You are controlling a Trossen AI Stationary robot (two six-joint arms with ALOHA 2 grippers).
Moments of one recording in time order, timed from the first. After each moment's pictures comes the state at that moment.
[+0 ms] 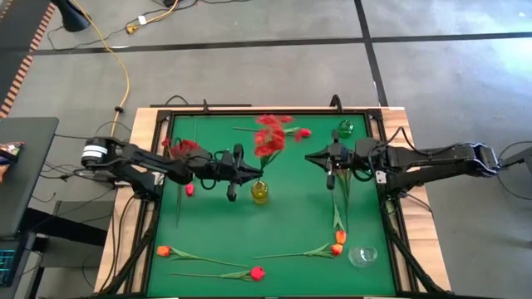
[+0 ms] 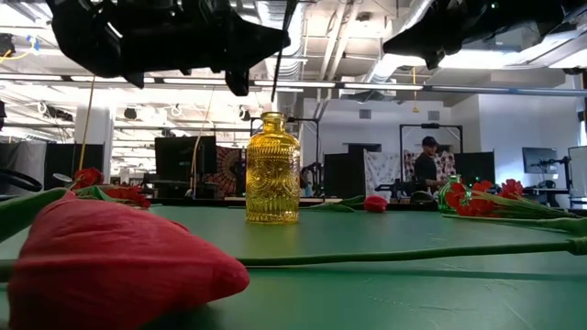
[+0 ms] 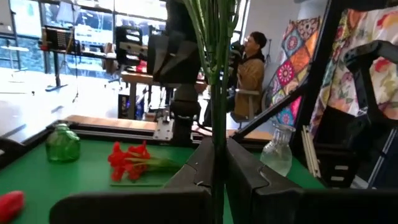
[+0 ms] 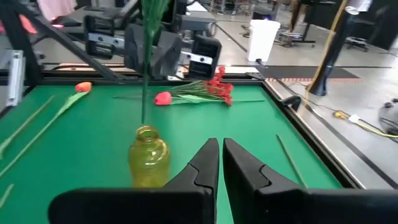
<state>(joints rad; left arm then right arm) 0.07 1.47 0.52 1.06 0.14 -0.15 -0.05 0.89 0.59 0.10 0.12 -0.05</state>
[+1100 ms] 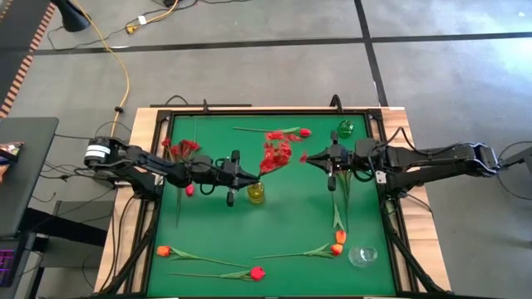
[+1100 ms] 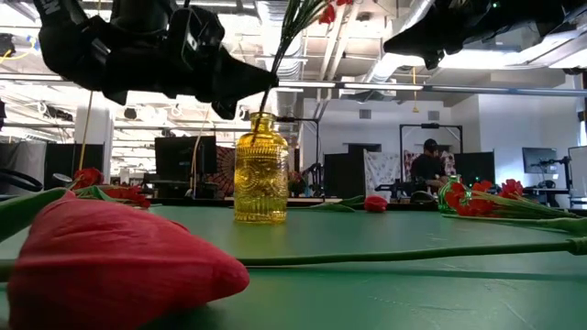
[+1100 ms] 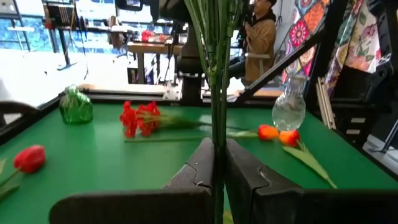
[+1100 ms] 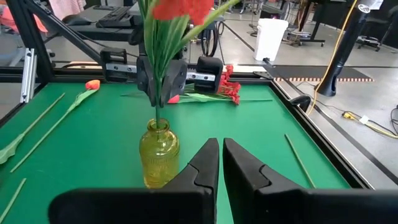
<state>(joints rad) 0.05 1.49 0.43 1.03 0.11 -0.05 -0.05 0.89 0.59 0.10 0.10 -0.05</state>
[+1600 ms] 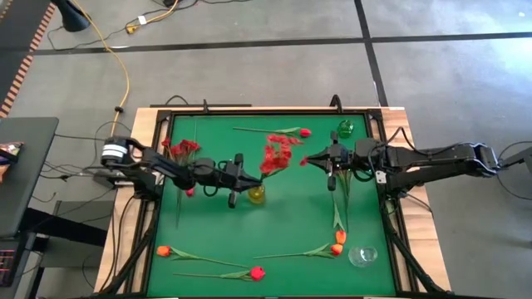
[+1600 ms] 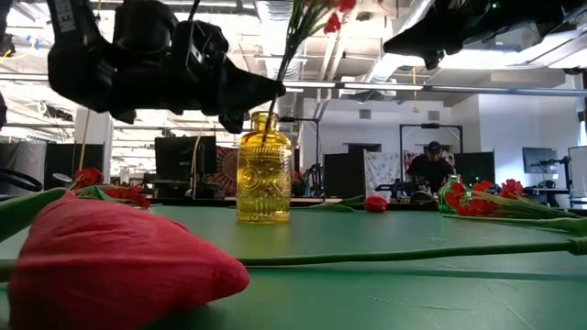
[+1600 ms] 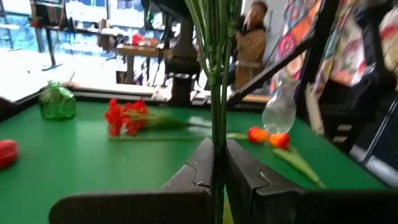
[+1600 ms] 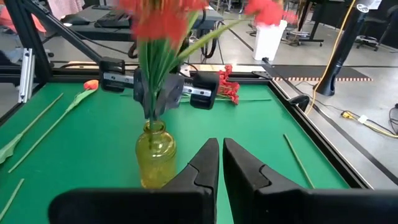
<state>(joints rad) 0.05 1.68 0.42 1.30 0.15 -0.12 -0.05 0.89 0.59 0.10 0.10 -0.05</state>
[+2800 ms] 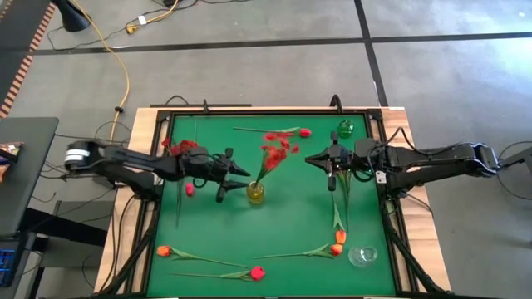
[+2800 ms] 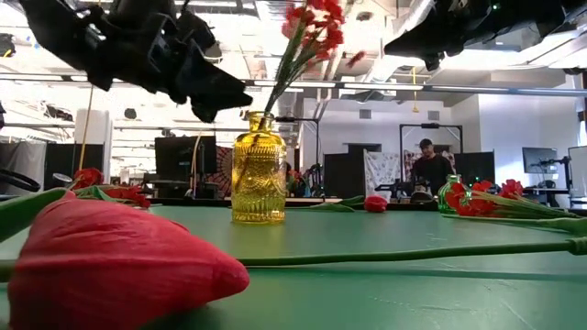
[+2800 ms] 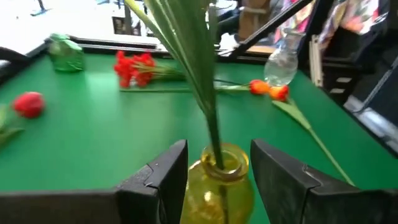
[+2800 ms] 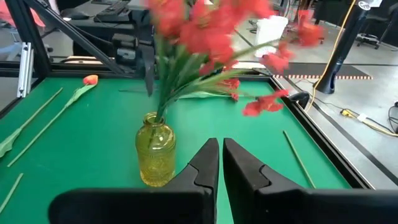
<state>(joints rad) 0.14 1.23 0.42 0.55 0.23 -0.04 -0.05 0.89 0.59 0.08 0.10 -0.06</state>
